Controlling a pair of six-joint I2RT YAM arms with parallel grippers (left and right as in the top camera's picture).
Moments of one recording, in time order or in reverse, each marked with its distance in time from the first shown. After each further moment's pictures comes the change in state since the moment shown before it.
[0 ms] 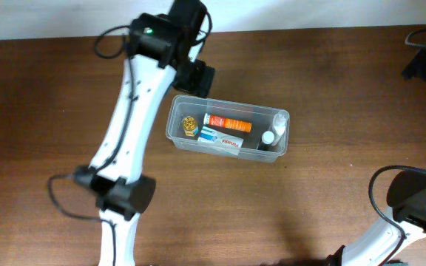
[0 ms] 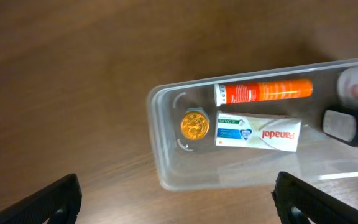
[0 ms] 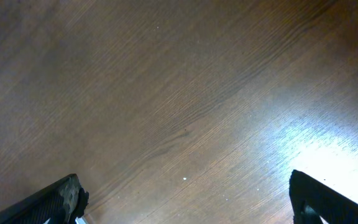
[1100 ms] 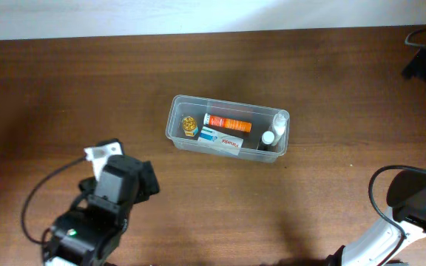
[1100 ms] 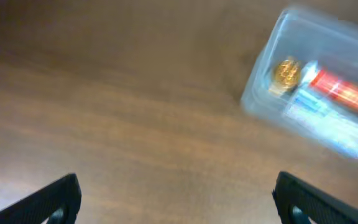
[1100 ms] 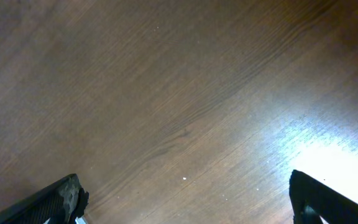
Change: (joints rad) left arm 0.002 -1.368 -1.781 0.726 -0.272 -0.500; right arm 0.000 0.000 0.000 0.000 0.000 0.000
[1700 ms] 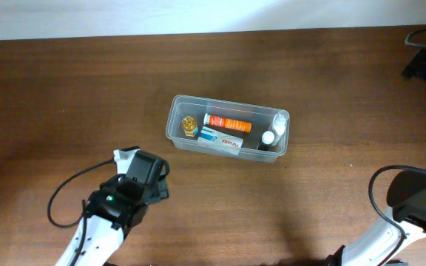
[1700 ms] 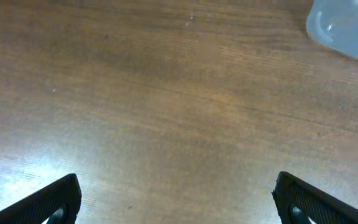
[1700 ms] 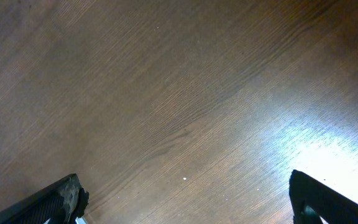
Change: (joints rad) left arm 0.000 0.231 -0.170 0.155 0.018 0.008; right arm 0.000 0.000 0.000 0.000 0.000 -0.001
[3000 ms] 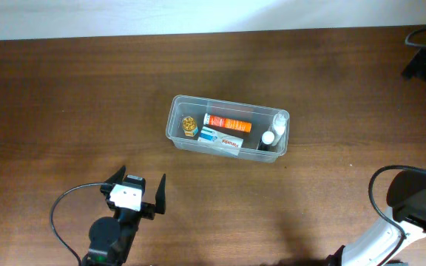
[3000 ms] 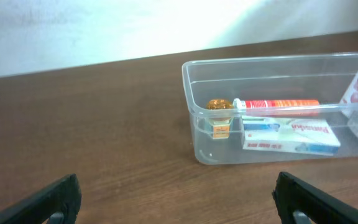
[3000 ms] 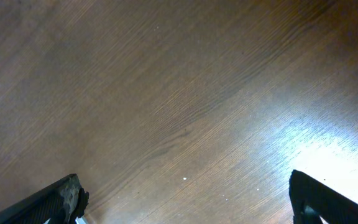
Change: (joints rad) left arm 0.194 -0.851 -0.700 0.827 0.376 0.603; right arm 0.000 0.000 0.000 0.000 0.000 0.000
